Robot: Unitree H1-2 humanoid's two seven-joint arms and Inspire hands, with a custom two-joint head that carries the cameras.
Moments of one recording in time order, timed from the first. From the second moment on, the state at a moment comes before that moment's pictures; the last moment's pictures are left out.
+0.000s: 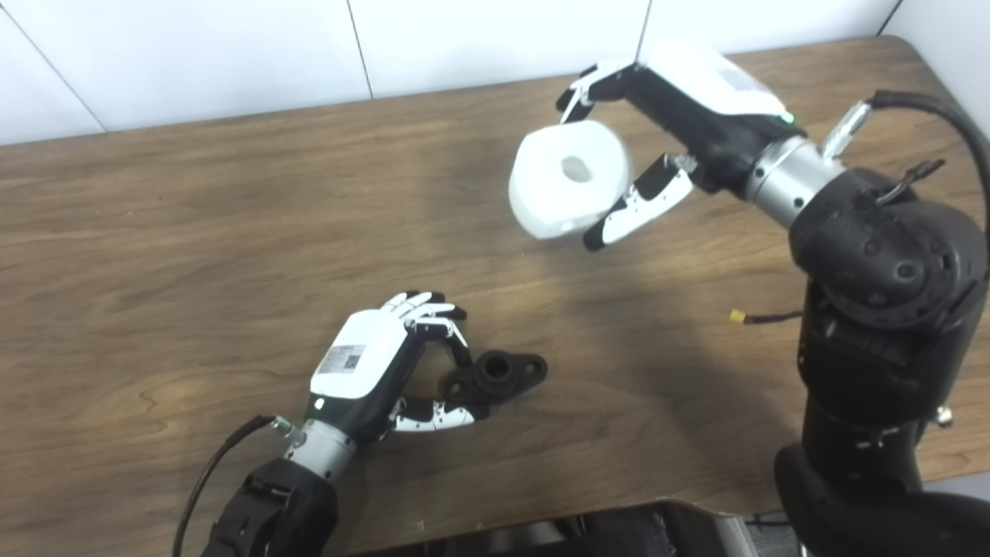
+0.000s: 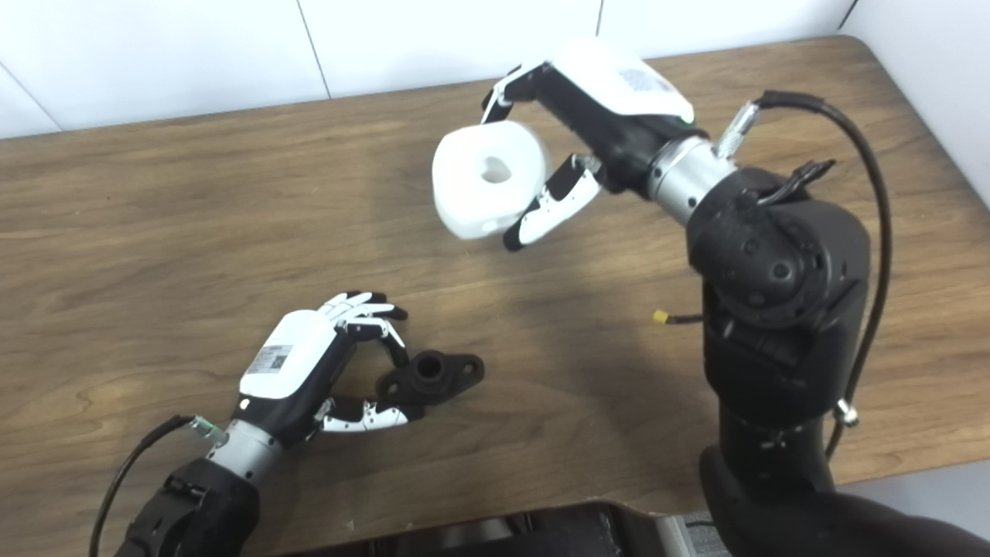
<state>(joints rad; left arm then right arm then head) 0.09 0.24 -0.40 -0.36 0.84 0.02 -0.28 -0.40 -0.21 -0.01 -0.85 -0.97 0.47 1.15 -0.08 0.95</state>
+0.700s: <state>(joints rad) 0.08 0.23 -0.40 -0.36 0.86 0.04 -0.29 -0.39 -0.26 0.04 -0.85 -0.94 0.47 1.15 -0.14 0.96</state>
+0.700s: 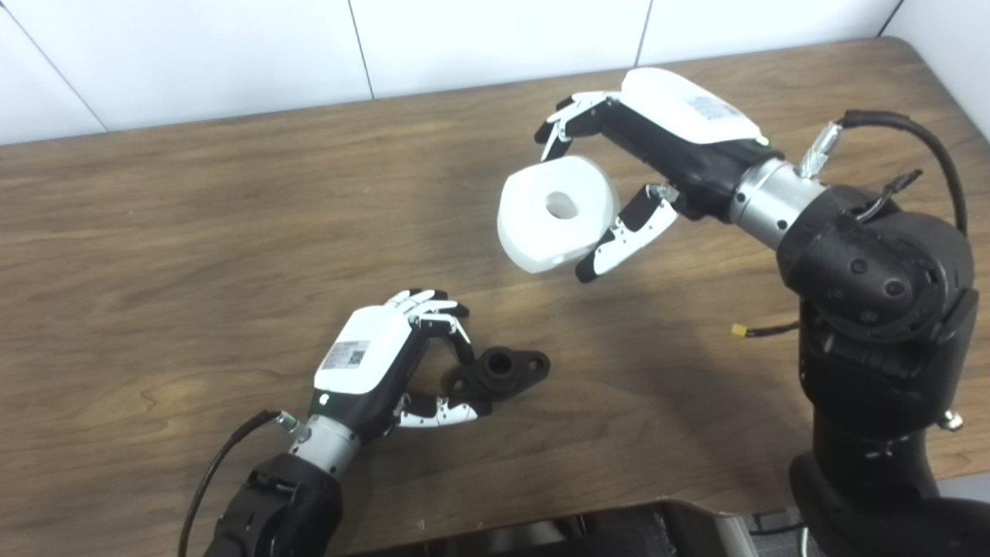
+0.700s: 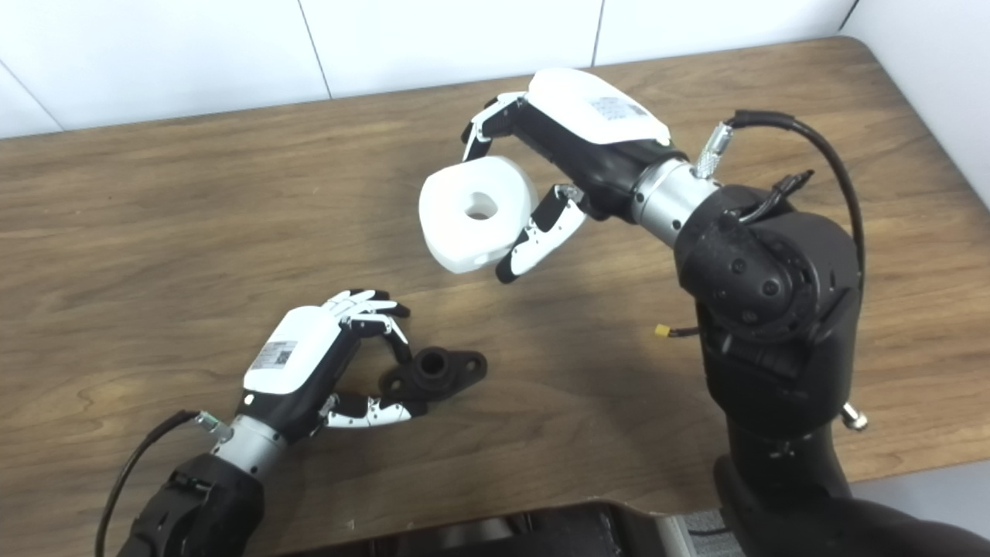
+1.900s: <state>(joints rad) 0.06 0.22 -0.40 -0.37 0.87 0.07 -0.33 -0.22 -0.19 0.15 -0.83 -0.99 0.47 1.15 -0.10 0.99</state>
